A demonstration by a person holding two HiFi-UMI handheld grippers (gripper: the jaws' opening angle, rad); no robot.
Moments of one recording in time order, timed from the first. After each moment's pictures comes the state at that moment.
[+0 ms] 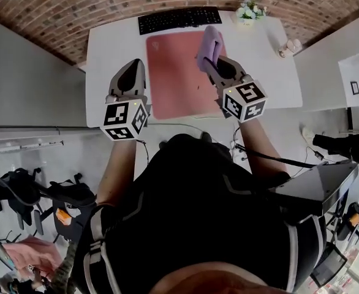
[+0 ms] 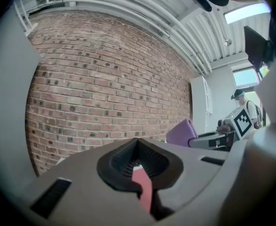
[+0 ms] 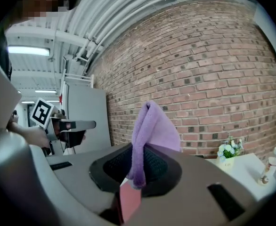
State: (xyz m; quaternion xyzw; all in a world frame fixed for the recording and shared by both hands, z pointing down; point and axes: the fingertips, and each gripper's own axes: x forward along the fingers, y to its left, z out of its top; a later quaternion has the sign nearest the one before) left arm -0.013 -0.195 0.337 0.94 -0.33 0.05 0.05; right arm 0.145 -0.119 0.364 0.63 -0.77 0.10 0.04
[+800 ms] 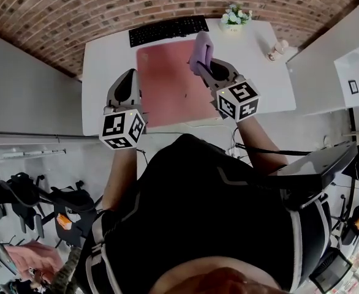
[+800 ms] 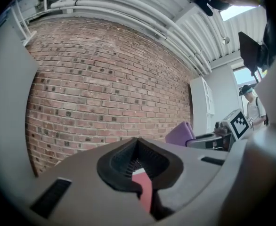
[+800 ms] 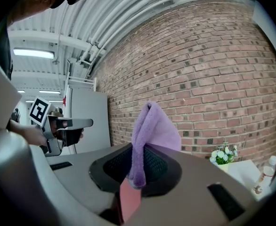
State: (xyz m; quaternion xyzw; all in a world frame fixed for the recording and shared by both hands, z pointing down) left arm 0.030 -0.158 0.316 0.94 -0.34 0.03 0.04; right arm 0.194 -0.096 0.352 0.61 -0.79 0.09 0.04
